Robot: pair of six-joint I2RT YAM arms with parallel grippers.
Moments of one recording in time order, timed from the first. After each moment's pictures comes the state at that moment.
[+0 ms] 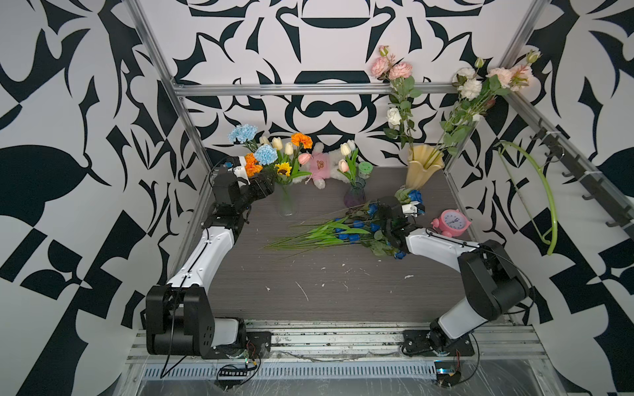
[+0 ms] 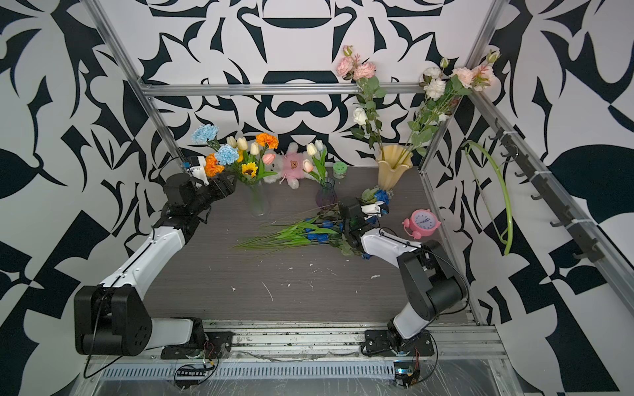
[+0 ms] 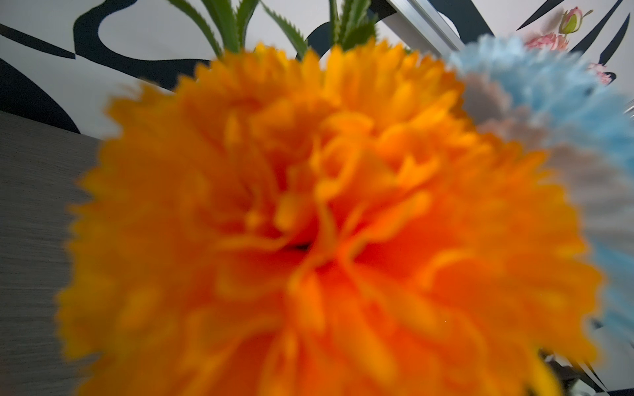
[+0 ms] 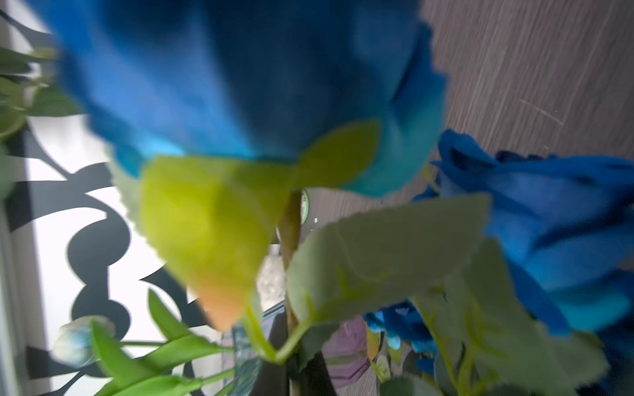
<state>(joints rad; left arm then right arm) -0.08 1.34 0.98 0.16 0.35 -0.52 0.43 1.63 0.88 0.25 0.56 1.60</state>
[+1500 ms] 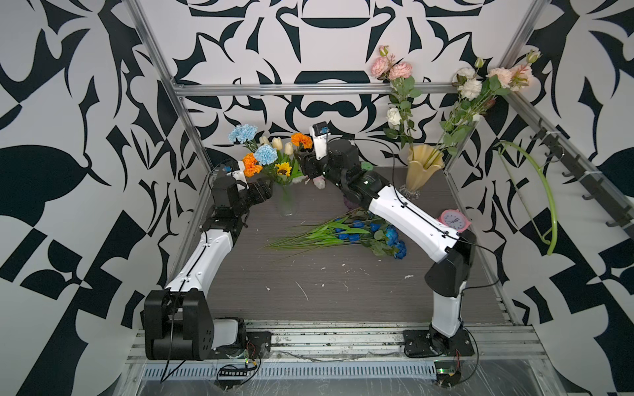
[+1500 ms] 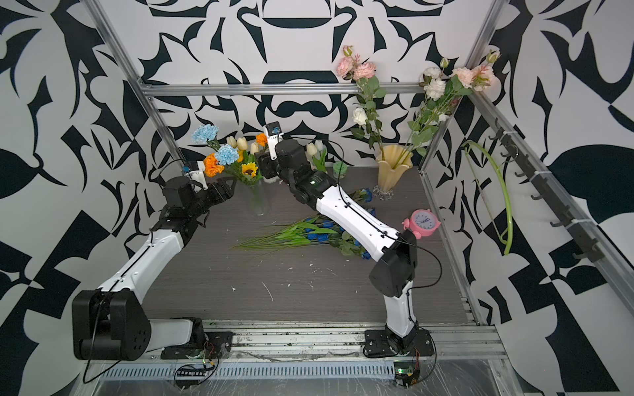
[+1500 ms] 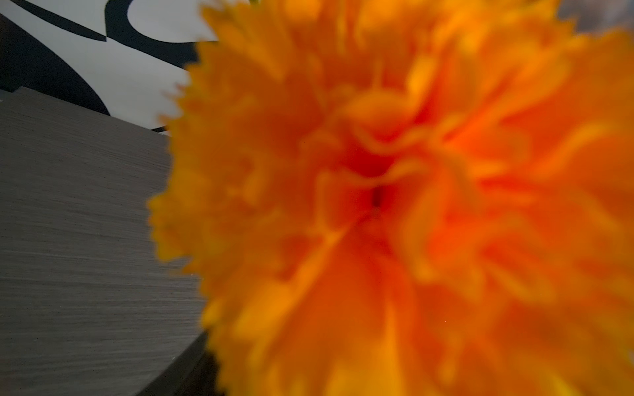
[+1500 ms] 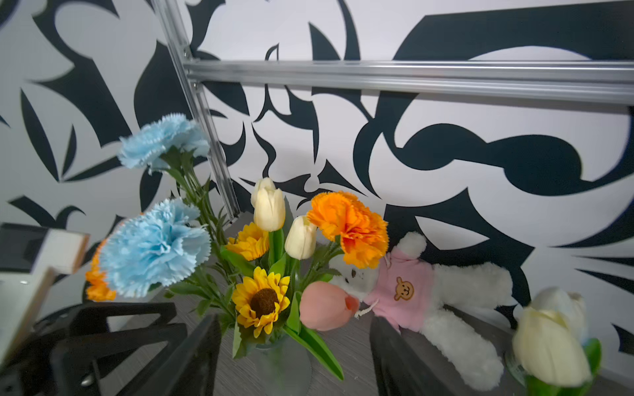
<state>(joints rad) -0.06 1.31 0.95 0.09 0.32 -0.48 0.78 1.99 2.09 -0.31 0.18 0.07</state>
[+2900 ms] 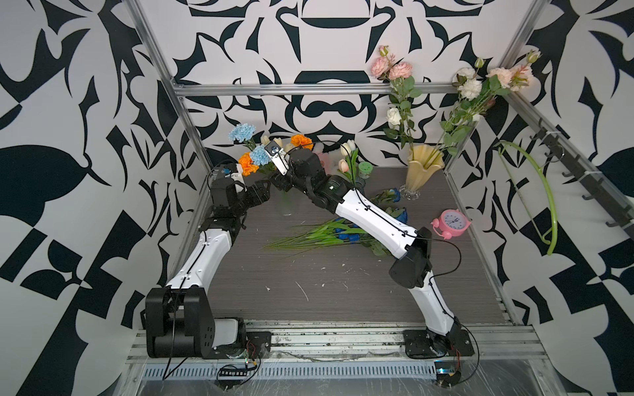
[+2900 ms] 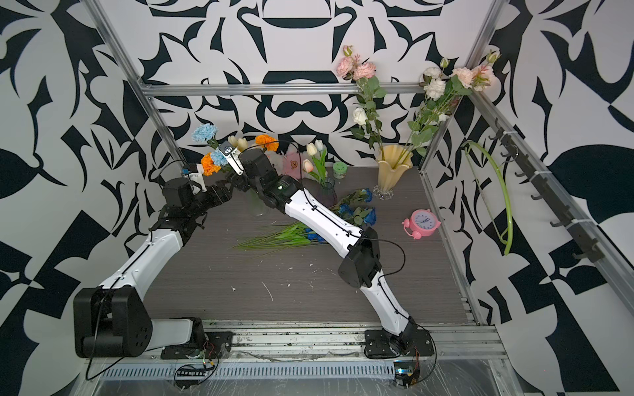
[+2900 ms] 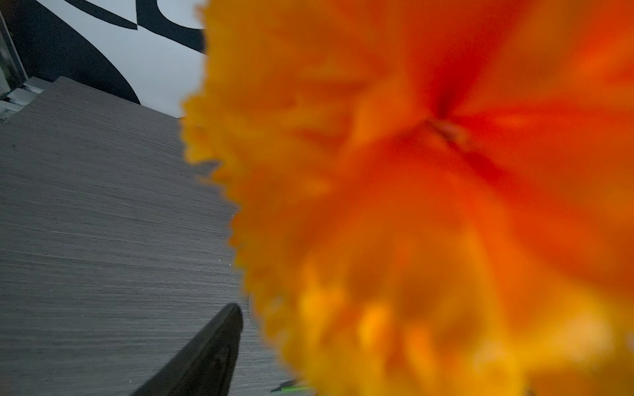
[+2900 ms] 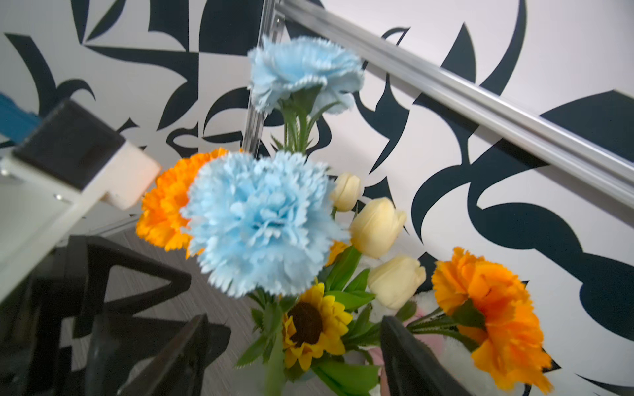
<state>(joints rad) -0.03 1.33 0.95 0.05 0.31 -0.44 0.90 2.25 2.43 -0.40 0.21 -0.27</state>
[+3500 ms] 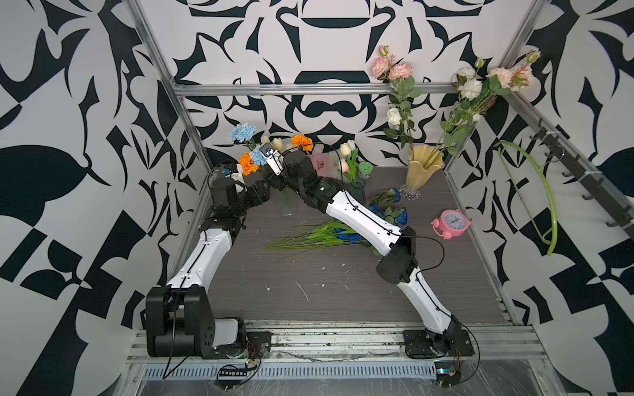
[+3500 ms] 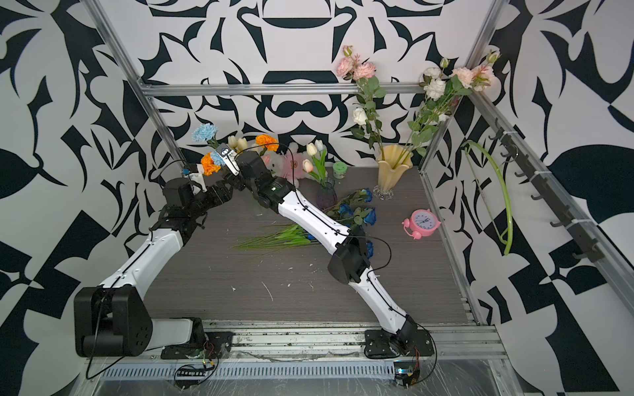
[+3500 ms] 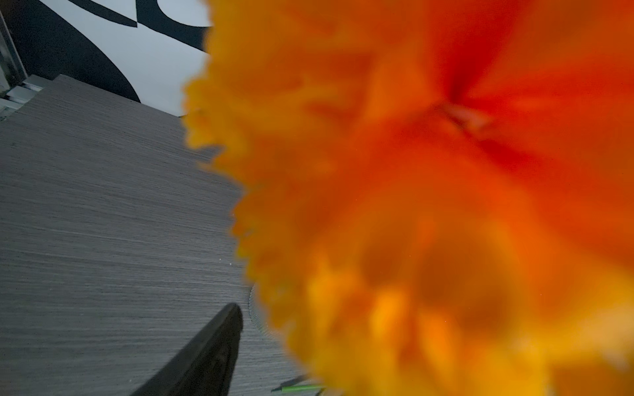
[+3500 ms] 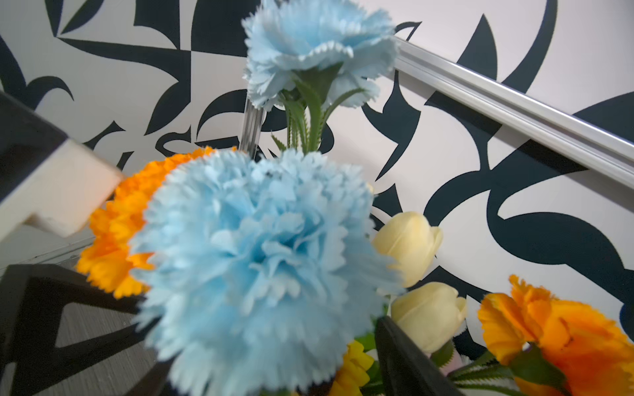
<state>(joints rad) -0.03 1.34 0.95 0.05 0.31 -0.44 0.90 2.39 2.55 -0.37 0.20 -0.28</state>
